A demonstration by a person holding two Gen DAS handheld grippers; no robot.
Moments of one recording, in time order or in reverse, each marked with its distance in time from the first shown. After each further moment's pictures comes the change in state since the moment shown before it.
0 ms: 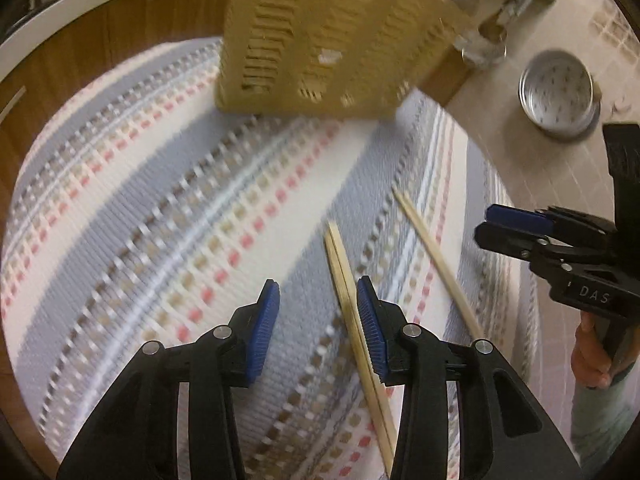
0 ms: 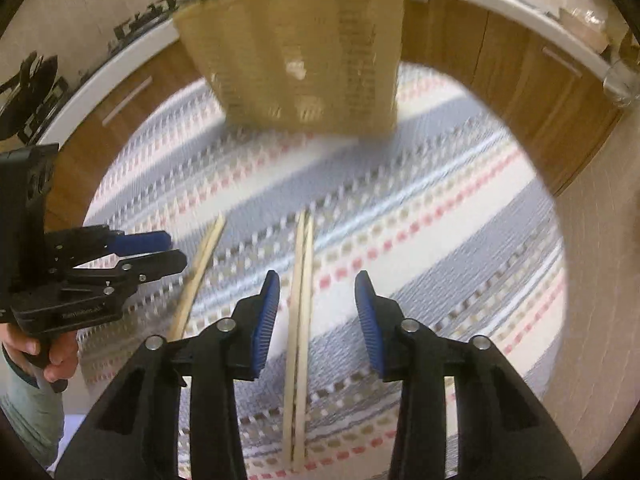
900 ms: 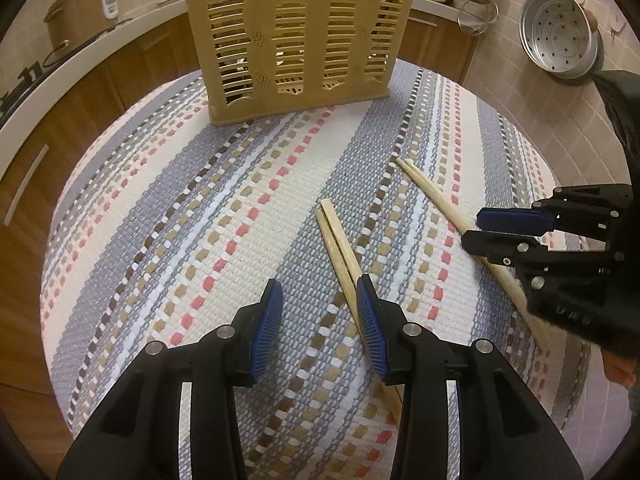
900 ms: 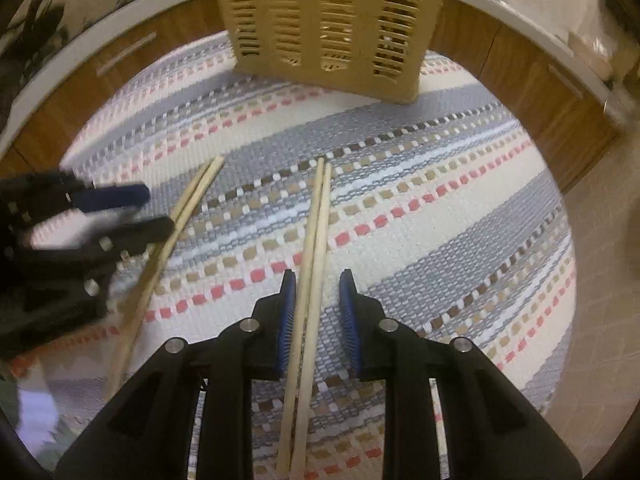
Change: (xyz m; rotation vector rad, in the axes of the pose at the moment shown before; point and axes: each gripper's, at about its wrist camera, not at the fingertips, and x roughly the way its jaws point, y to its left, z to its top) left arm 0.017 -0.041 -0.021 0.178 -0.042 0.213; right arm 0.029 0.038 -0.026 -0.130 -0.011 -0.140
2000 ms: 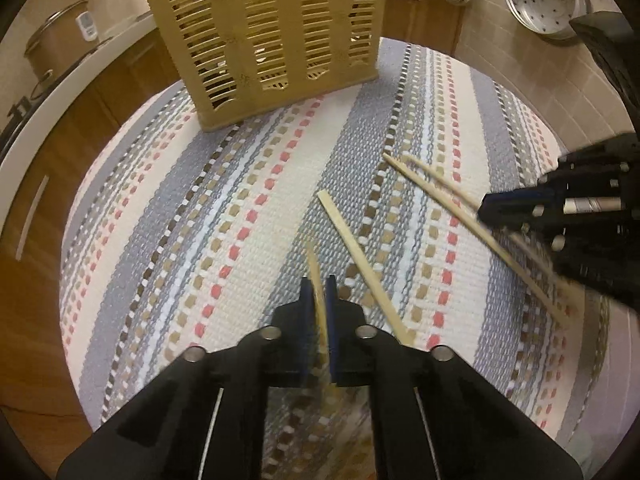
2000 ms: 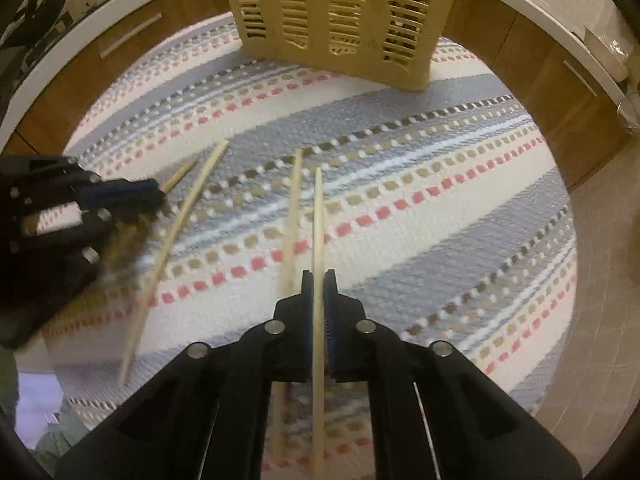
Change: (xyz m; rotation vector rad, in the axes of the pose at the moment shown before) left arm 0.000 -0.003 0.005 0.126 0.057 0.028; right arm 0.002 -0.011 0.007 -0.010 0.101 0.045
